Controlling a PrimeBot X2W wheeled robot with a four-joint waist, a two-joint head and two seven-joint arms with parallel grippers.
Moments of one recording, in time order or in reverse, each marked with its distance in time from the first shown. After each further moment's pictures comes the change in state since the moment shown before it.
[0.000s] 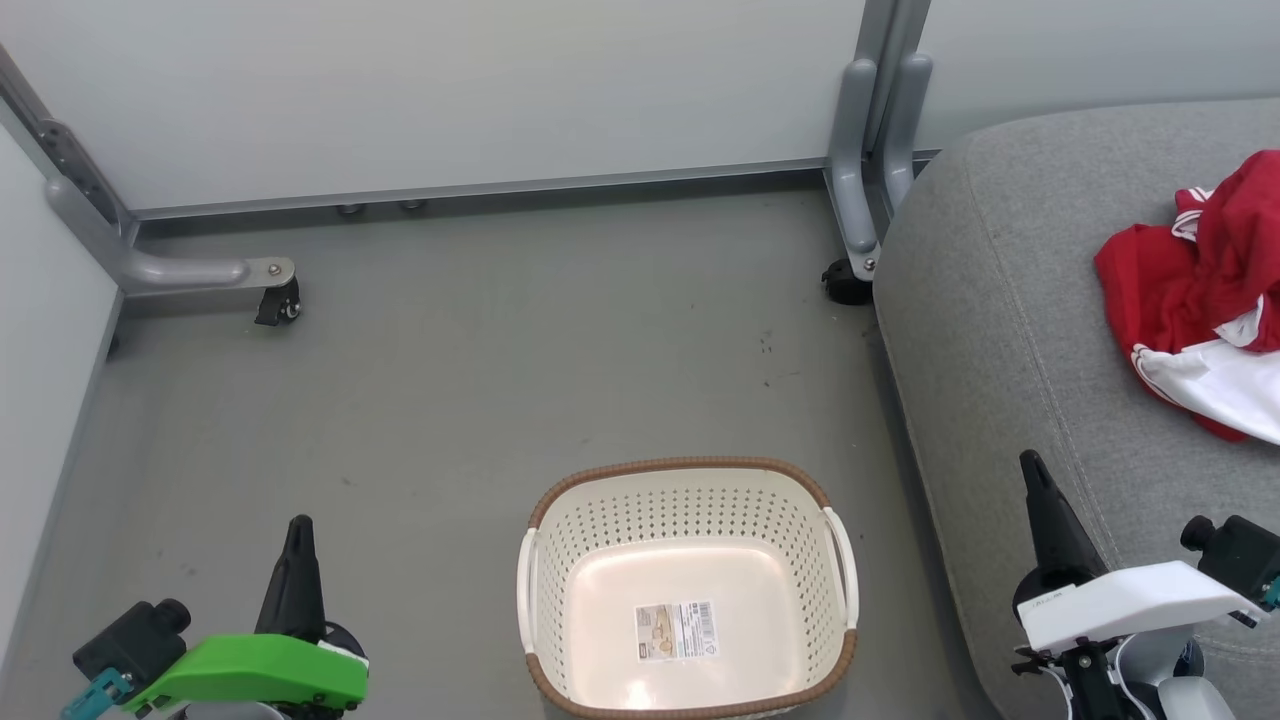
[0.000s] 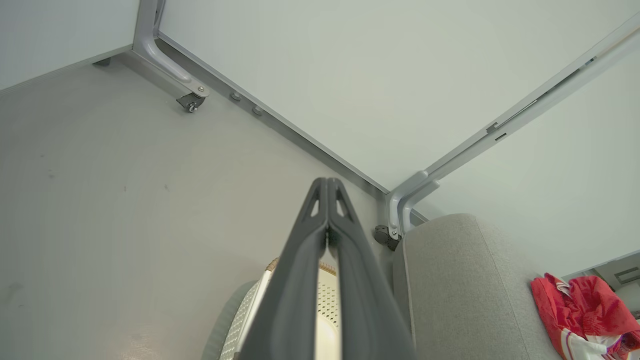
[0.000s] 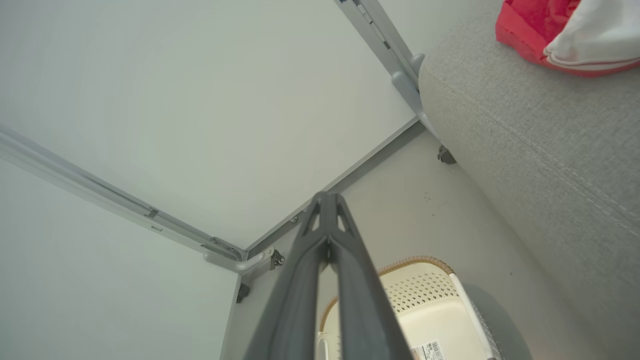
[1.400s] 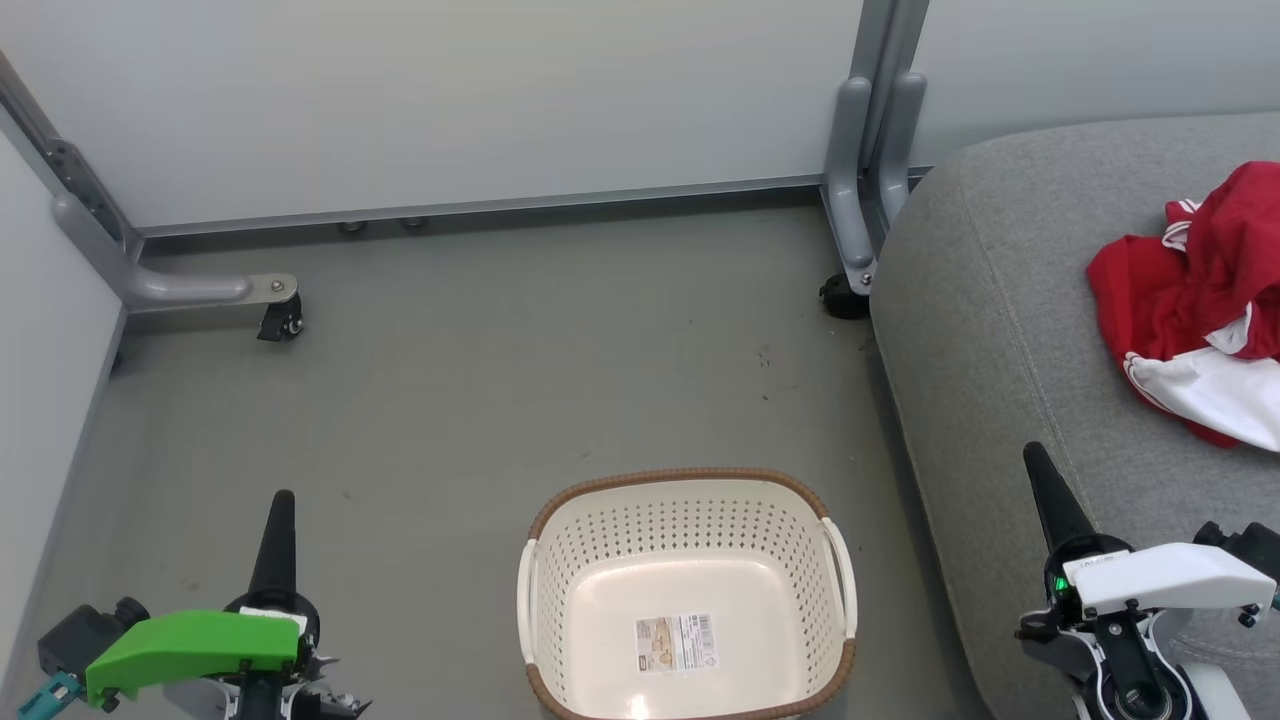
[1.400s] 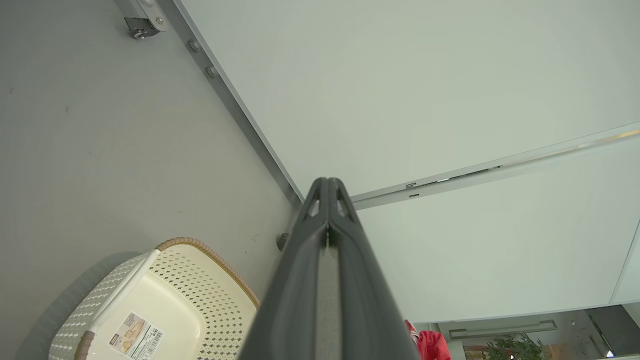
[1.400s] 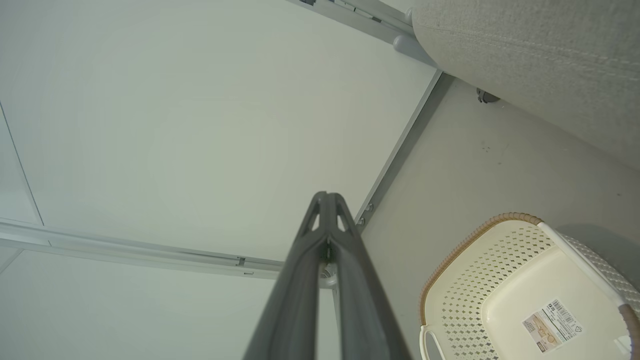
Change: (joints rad) left arm -0.049 -0.013 0.068 0.006 -0.461 -0.027 0.122; right arm -0.062 -0.003 -0.030 0.088 0.468 0.000 0.069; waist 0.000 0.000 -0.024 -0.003
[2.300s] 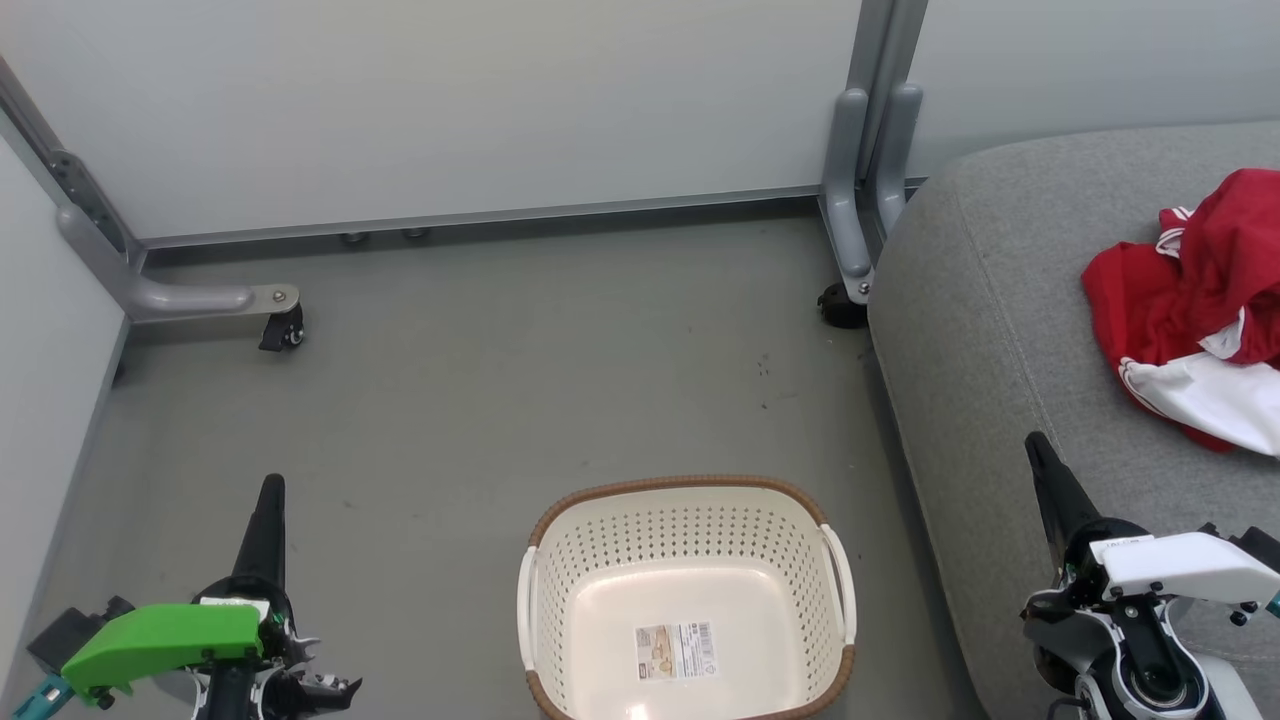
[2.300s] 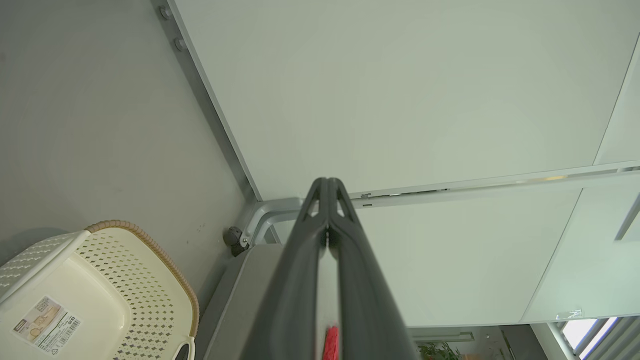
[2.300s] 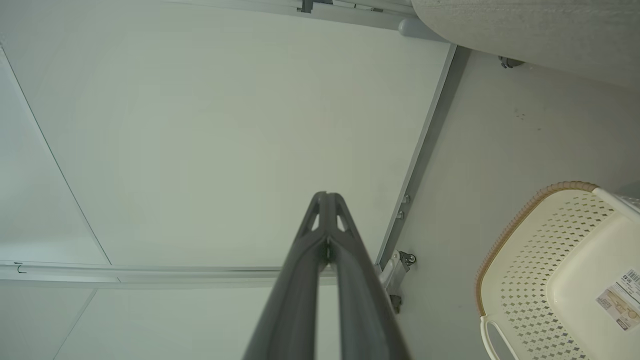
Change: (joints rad) left arm -0.024 -0.003 0.033 0.004 -0.223 -0.015 0.058; right arm -0.036 0.001 -0.021 0.042 0.218 0.000 0.039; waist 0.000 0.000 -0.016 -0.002
